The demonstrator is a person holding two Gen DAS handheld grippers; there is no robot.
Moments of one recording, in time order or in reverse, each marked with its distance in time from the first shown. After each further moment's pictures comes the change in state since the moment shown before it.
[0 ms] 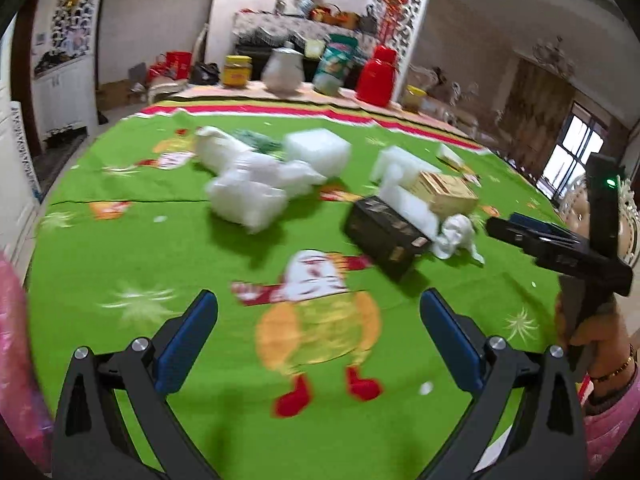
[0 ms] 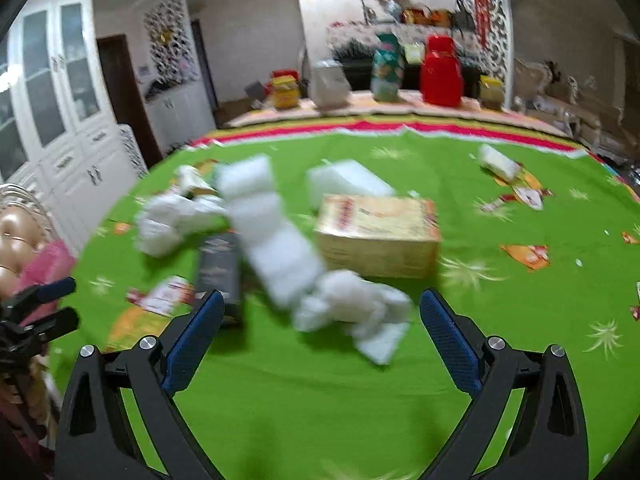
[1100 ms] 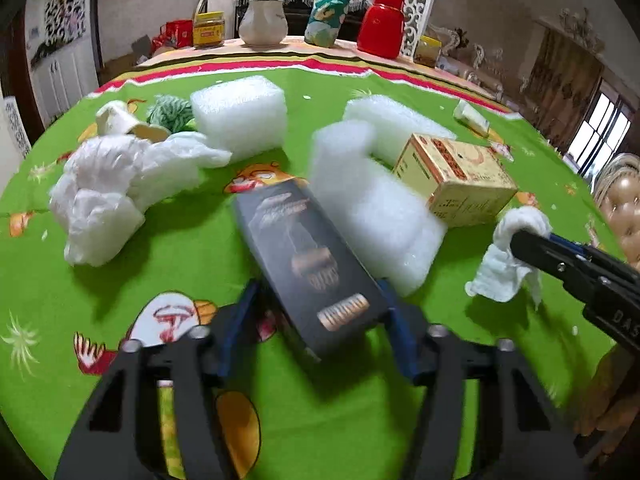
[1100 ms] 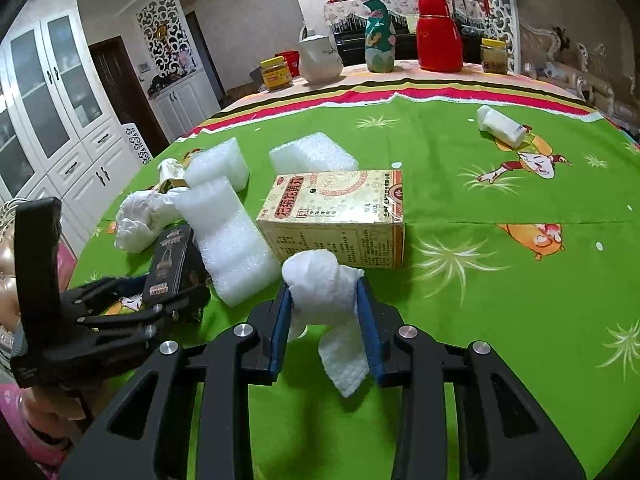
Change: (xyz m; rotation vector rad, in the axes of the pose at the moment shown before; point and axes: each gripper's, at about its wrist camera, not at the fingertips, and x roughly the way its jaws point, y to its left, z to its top) left arm 0.123 -0.067 0.035 -0.026 0.137 0.087; right arm 0.014 -0.037 0.005 0.057 0.053 0.100
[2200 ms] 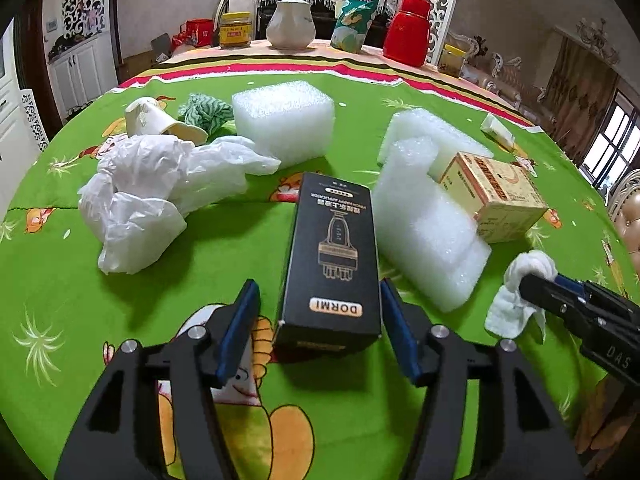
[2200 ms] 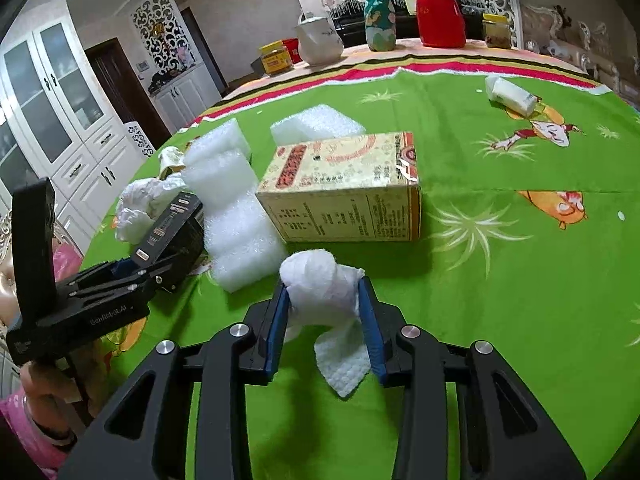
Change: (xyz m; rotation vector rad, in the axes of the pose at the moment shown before) left arm 0.004 0.021 0.008 -0.026 0.002 0.062; right arm 0.020 -0.004 -0.011 0.050 0.061 0.036
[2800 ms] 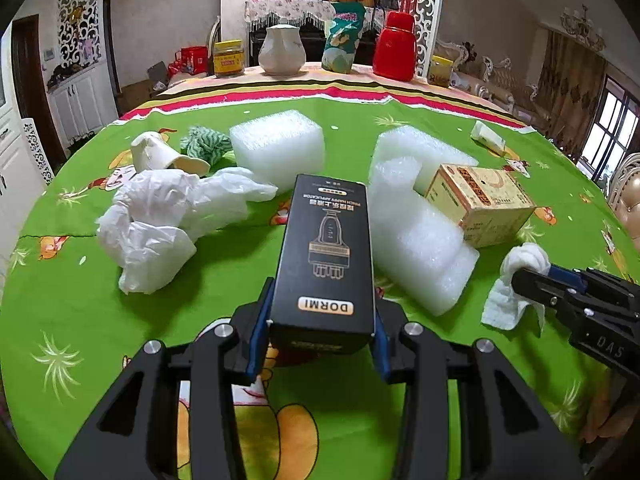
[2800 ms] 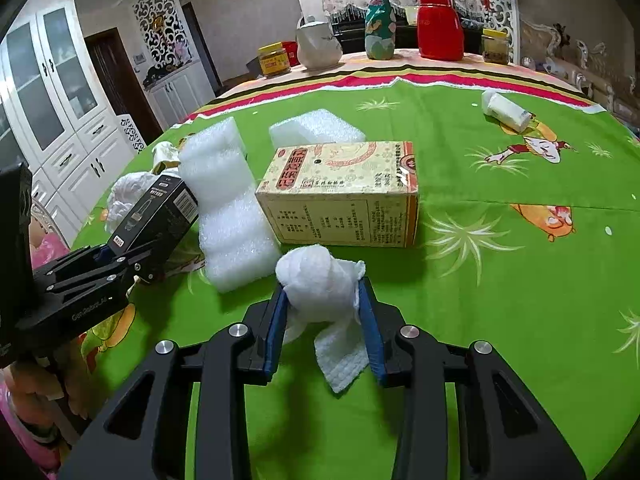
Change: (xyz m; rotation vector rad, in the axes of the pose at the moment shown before) left arm -0.020 -0.010 -0.005 0.069 -0.090 0.026; right arm -0.006 0.008 0.000 -0.046 -0.038 -0.053
